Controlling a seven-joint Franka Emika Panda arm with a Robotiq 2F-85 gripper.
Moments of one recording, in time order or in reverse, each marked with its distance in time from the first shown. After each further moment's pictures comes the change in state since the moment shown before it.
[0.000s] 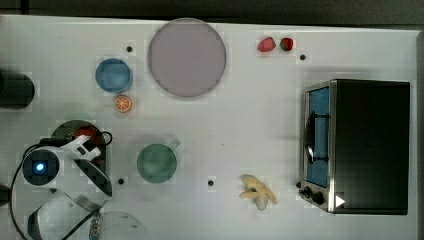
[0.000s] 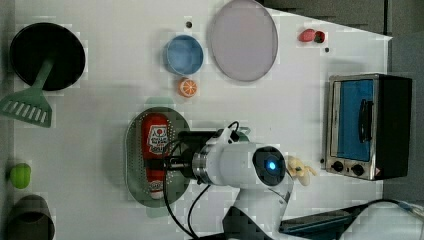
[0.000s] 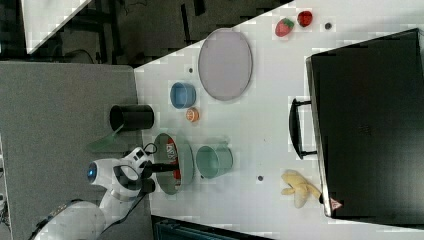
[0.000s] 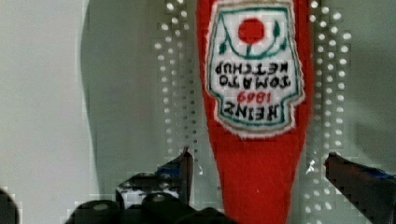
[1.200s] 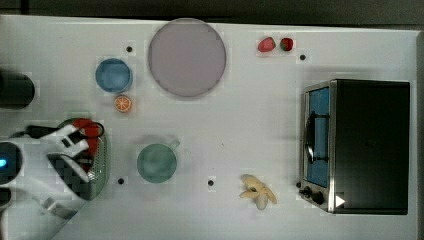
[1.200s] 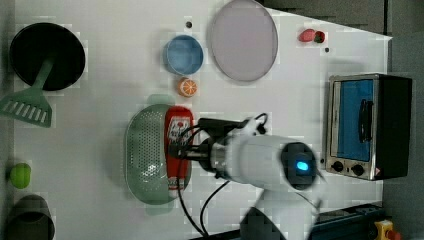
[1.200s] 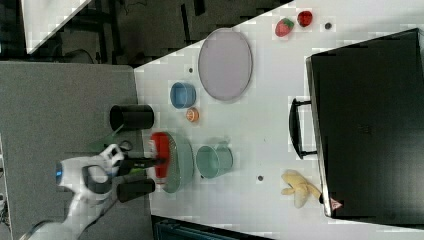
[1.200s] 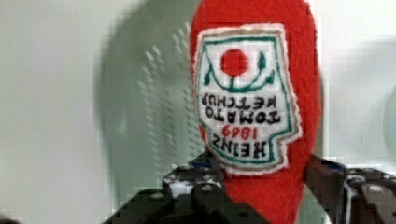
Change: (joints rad) arm 0.039 -0.237 -0.027 0.072 0.130 -0.224 0.011
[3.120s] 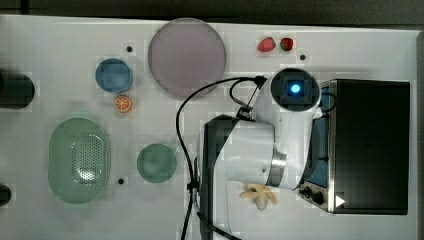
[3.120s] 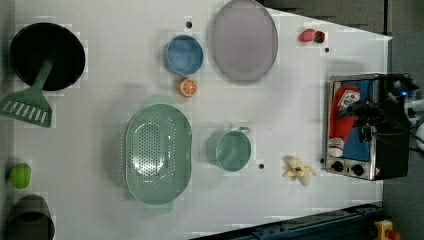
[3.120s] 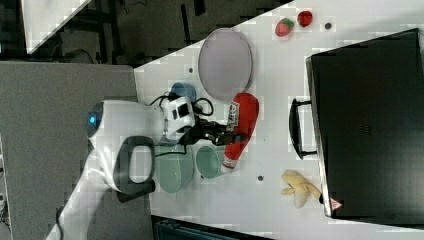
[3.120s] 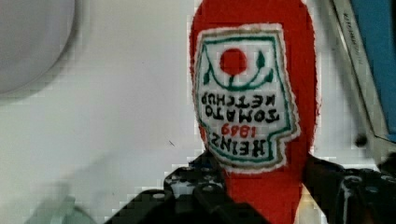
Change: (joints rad) arm -0.305 -0.232 -0.597 0.008 0.081 -0.345 -0.612
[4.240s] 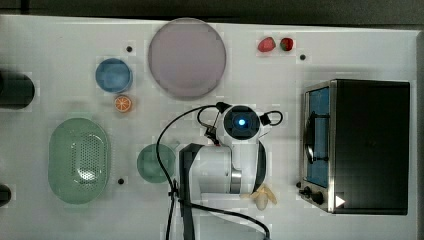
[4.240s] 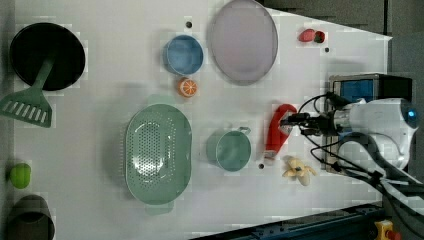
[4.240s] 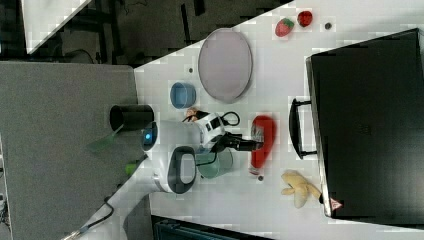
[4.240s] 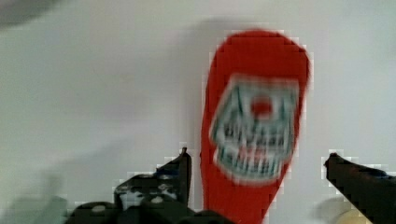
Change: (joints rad) arm 0.052 0.154 0.044 -0.227 0.007 0.390 -0.004
